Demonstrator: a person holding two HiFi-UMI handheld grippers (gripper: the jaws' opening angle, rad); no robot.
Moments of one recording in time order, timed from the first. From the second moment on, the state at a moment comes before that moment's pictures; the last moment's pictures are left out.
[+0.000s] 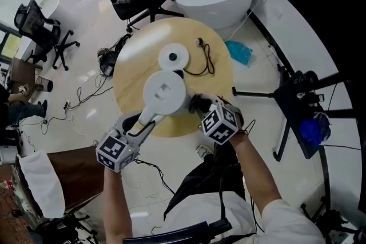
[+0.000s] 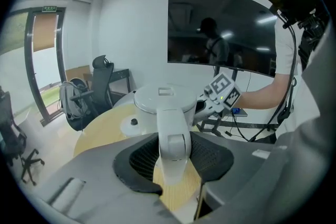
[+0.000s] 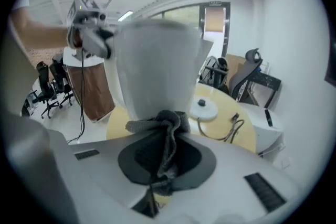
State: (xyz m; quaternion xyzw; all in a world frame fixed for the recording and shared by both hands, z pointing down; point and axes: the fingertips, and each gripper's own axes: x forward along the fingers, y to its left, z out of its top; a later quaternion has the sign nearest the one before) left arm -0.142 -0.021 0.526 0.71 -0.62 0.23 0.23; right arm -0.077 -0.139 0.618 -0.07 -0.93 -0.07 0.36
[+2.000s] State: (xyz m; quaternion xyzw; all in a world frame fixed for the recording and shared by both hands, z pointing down) left arm -0.102 -0.044 0.534 0.49 -0.82 0.10 0.27; right arm -0.102 -0.189 0.479 -0.08 -0.98 0.02 0.20
